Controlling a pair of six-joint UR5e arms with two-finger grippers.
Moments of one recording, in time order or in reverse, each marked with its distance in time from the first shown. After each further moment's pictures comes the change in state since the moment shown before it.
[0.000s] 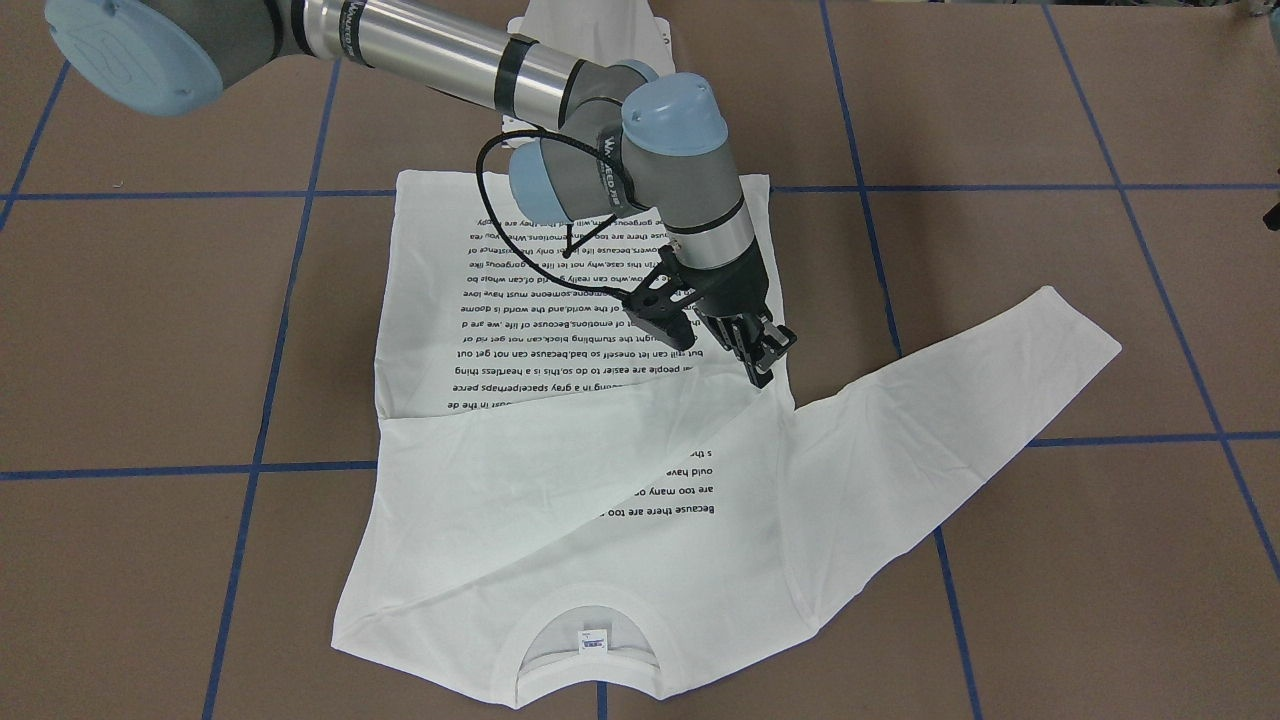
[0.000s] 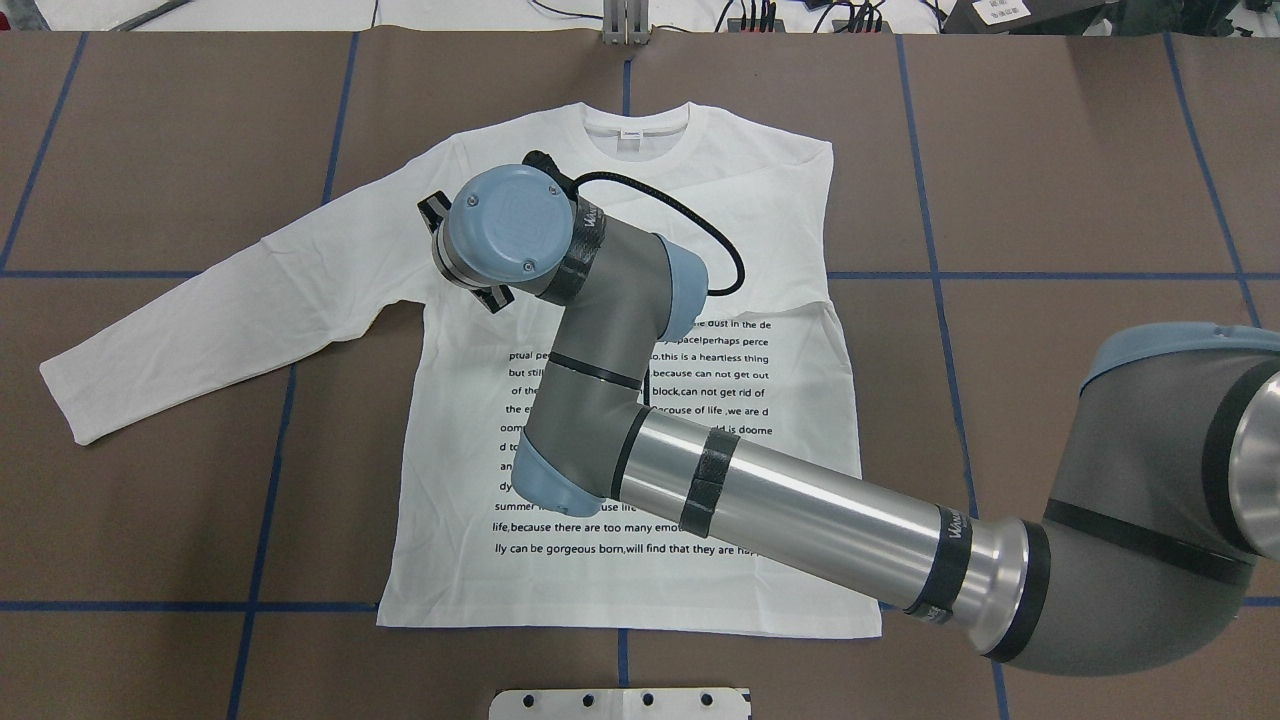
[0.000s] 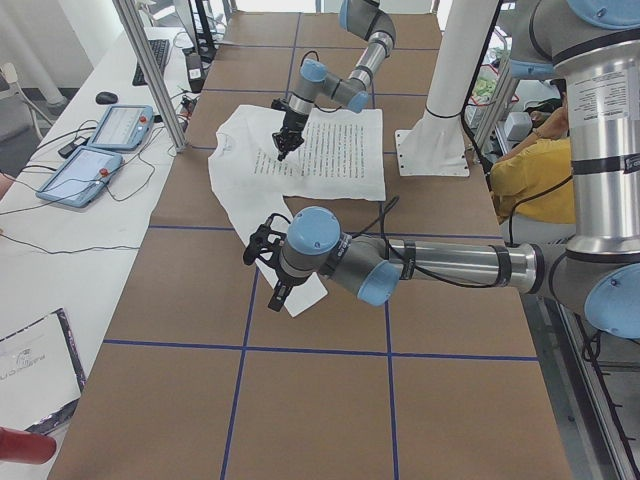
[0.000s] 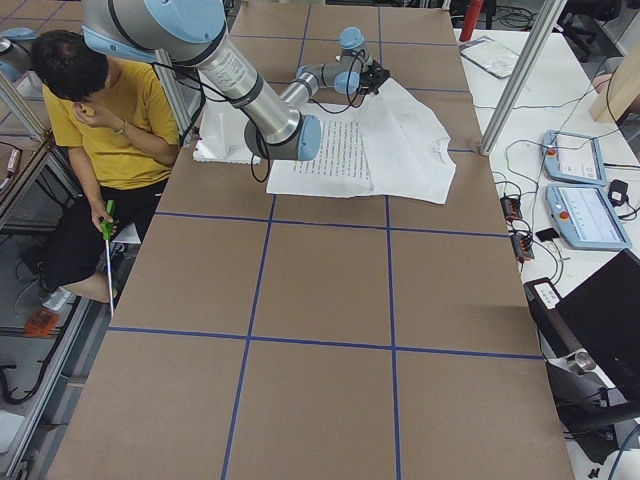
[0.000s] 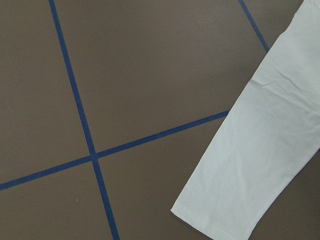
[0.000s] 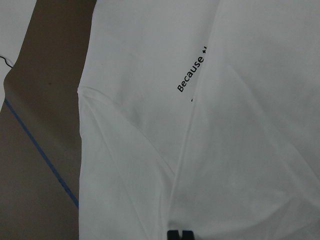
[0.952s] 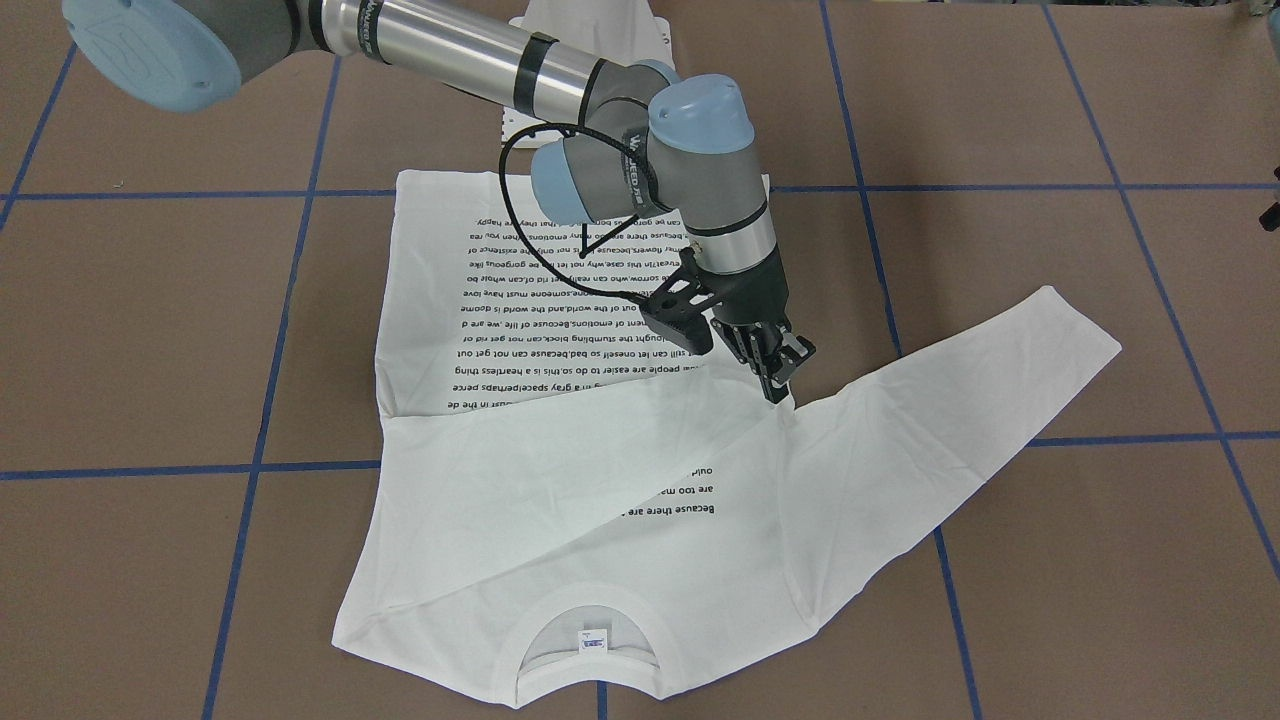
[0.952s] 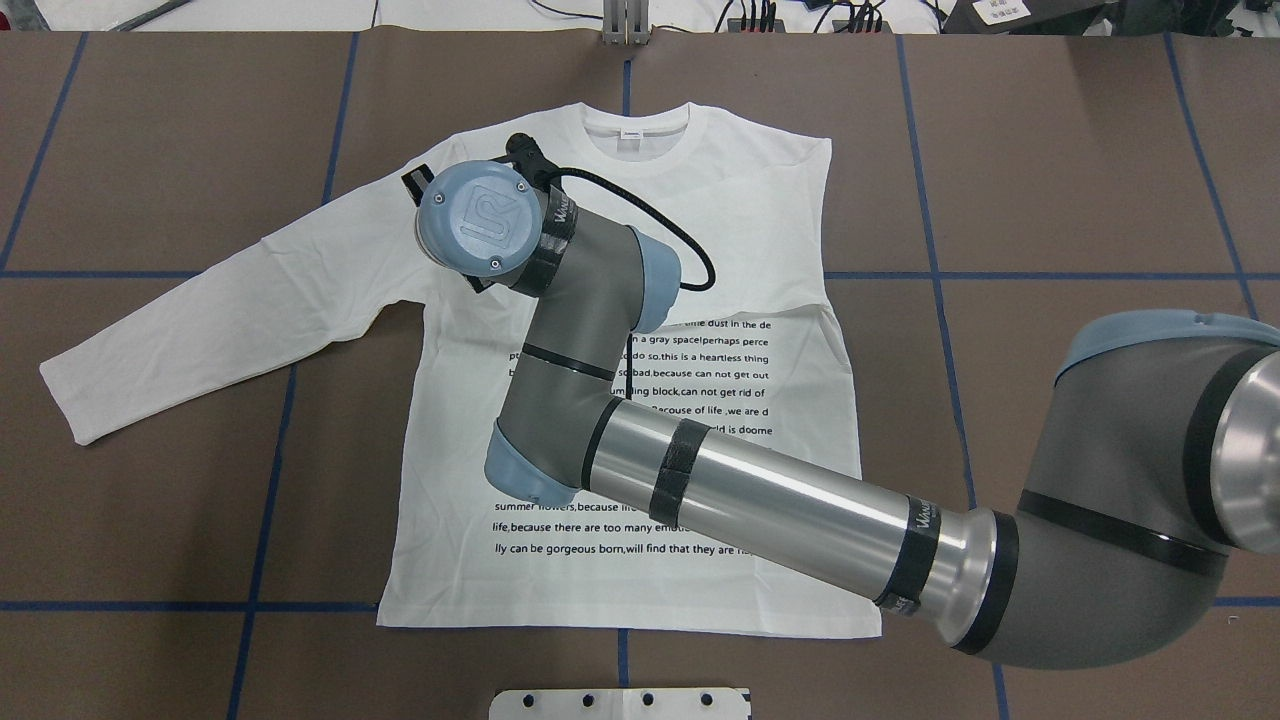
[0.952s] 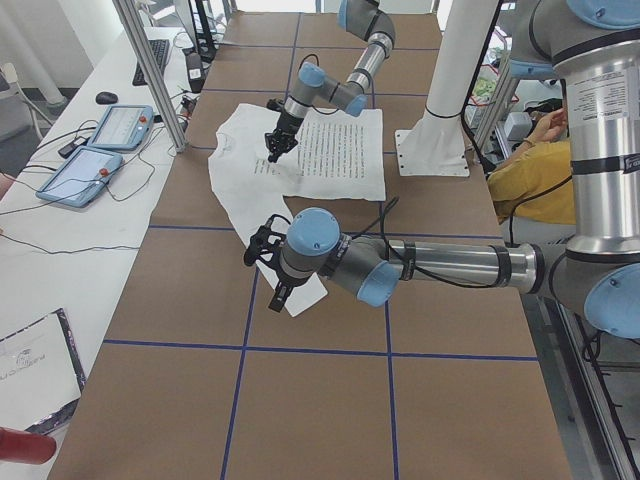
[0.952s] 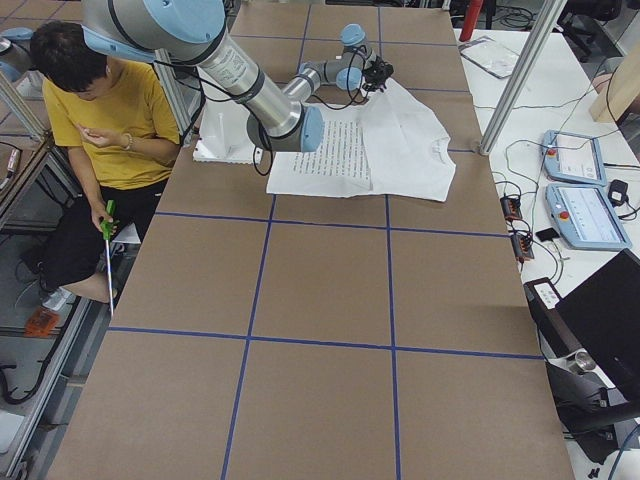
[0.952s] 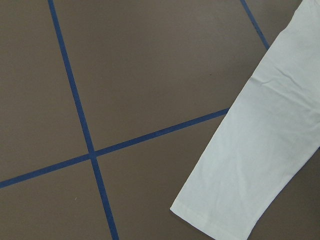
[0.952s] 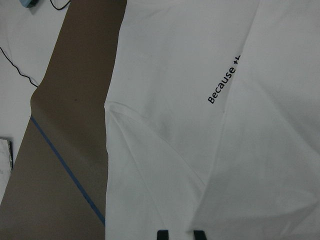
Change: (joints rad) left arm 0.007 0.000 0.005 0.001 0.000 -0.015; right arm 0.001 0.062 -0.100 0.051 -0.095 0.041
